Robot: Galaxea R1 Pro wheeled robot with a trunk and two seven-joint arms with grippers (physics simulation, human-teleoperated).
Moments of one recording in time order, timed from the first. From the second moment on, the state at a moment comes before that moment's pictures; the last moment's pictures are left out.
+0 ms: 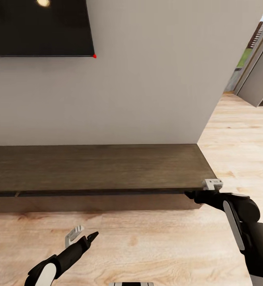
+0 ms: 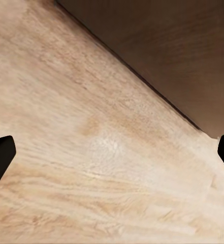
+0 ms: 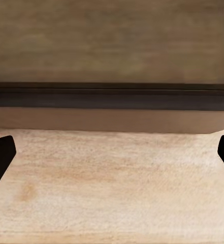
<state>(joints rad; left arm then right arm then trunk) -0.09 0.03 0.06 -1.31 0.80 0.57 -0.03 -0.45 -0.19 -0.11 -1.62 -0.03 1.04 0.29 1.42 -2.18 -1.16</state>
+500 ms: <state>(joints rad) -0.09 0.03 0.06 -1.30 0.82 0.56 -0.02 -0.46 -0.19 -0.11 -1.62 -0.03 1.04 0.30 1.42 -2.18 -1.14</state>
